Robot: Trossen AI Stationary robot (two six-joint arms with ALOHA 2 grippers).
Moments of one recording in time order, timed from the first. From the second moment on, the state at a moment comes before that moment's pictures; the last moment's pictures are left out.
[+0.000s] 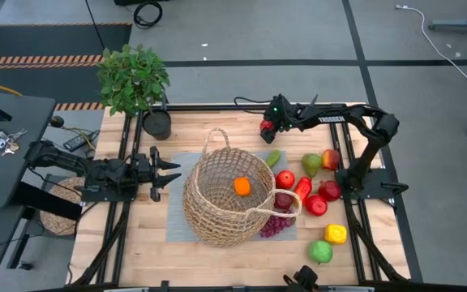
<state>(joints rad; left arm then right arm) -0.27 0.34 0.07 0.31 -0.43 -0.04 -0.66 1.70 0.91 -0.15 0.03 0.06</state>
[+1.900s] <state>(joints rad) -0.27 0.34 0.07 0.32 -0.43 -0.04 0.31 1.57 1.61 -0.59 0.47 -0.13</state>
